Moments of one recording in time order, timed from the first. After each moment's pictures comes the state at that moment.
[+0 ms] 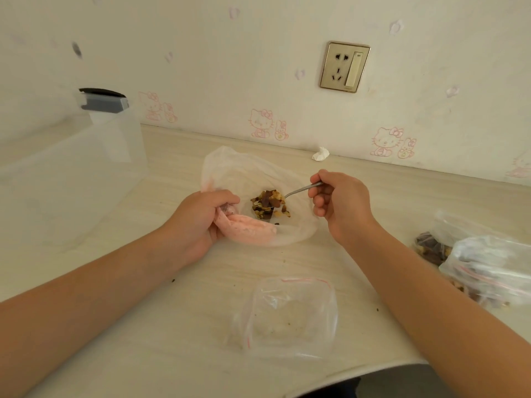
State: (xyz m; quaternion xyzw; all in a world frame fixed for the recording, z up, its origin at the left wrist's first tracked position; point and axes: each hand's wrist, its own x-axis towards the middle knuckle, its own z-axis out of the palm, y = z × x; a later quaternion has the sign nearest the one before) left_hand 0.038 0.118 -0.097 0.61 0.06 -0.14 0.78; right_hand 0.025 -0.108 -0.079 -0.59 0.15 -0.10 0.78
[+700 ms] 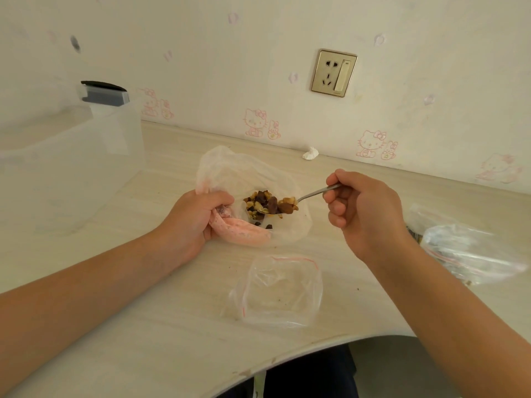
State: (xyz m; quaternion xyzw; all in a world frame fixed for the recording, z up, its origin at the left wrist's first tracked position) left_hand 0.010 0.121 -0.099 0.60 0.05 -0.11 0.79; right_hand -0.059 -0.108 -0.042 -0.58 0.12 -0.12 0.80
